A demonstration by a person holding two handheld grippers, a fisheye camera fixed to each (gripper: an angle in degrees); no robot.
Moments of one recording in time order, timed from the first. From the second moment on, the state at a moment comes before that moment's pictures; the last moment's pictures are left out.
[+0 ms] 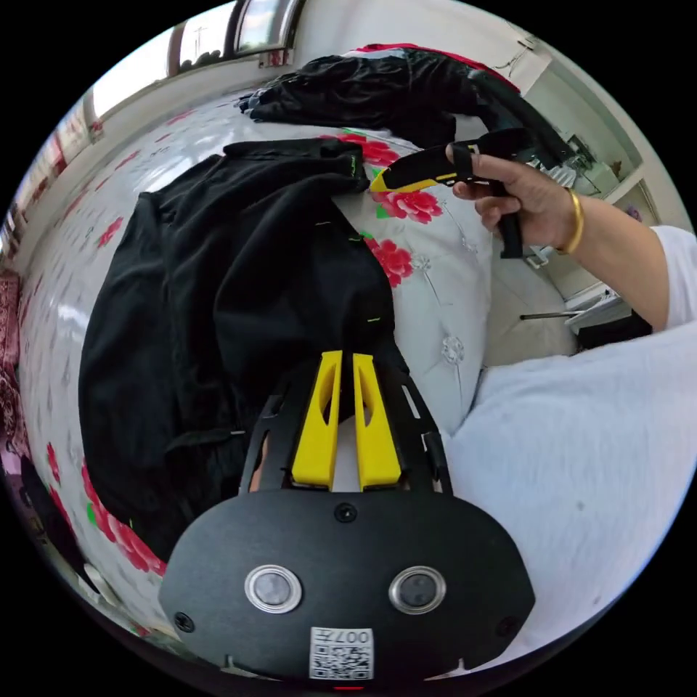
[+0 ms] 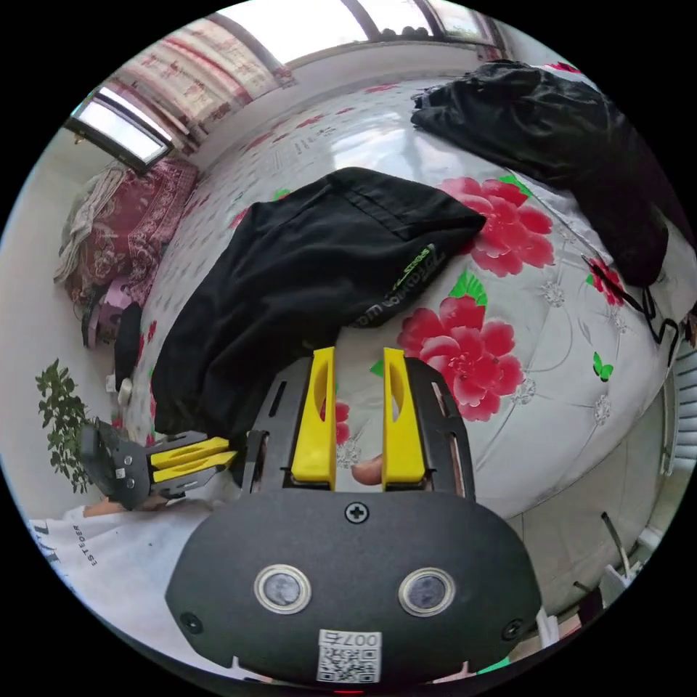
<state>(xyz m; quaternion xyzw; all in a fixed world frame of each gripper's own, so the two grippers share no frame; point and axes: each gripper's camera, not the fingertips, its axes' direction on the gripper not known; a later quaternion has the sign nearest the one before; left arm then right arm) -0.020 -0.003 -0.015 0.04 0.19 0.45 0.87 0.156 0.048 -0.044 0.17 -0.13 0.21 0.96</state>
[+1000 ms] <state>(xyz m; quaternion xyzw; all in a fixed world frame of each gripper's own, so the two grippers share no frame) -0.265 -0.099 -0.231 0.32 0.17 0.12 0.92 0.272 -0.020 -0.245 0.41 -0.42 0.03 0.81</state>
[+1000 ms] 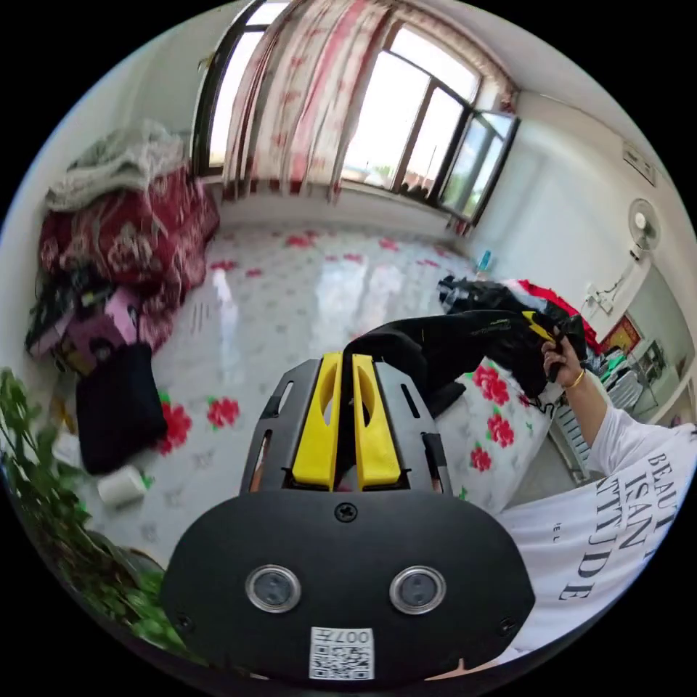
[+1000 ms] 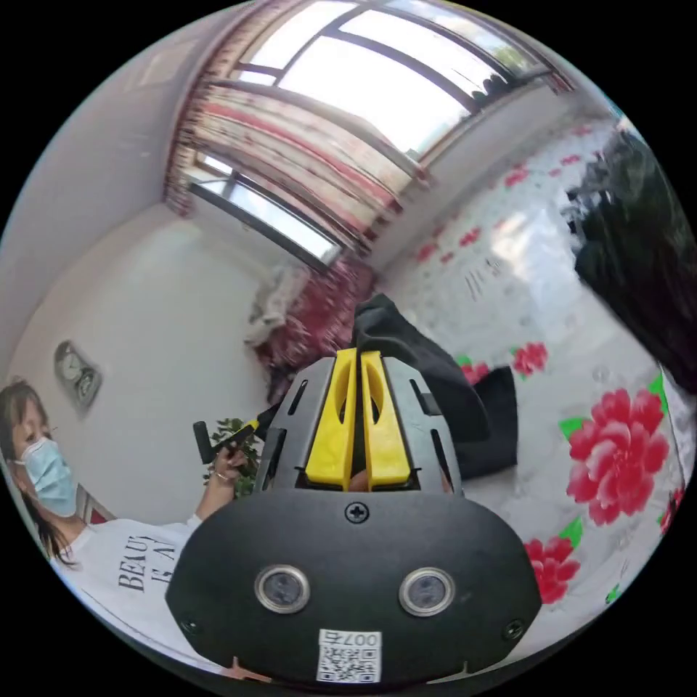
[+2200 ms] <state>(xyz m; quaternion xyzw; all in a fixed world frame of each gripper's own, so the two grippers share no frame) -0.187 -0.122 -0.008 0.07 0.07 -0.11 0.99 0.251 -0.195 -0.091 0.16 -0.20 0.06 0.96</state>
